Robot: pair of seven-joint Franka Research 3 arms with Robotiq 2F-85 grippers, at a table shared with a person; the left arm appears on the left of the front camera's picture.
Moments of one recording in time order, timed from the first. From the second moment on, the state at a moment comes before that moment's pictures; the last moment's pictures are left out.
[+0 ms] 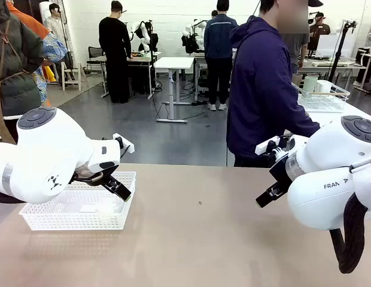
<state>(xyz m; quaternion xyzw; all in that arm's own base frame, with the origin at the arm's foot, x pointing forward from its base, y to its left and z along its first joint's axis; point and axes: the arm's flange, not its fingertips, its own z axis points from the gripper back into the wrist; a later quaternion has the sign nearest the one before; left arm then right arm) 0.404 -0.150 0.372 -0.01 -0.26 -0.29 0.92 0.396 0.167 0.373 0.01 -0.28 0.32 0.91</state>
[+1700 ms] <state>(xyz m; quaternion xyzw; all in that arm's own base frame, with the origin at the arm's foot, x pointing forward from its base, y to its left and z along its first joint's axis) 0.384 -0.136 0.435 0.01 -0.26 -0.31 0.92 0.364 0.166 0.481 -0.09 -0.37 0.32 0.87</state>
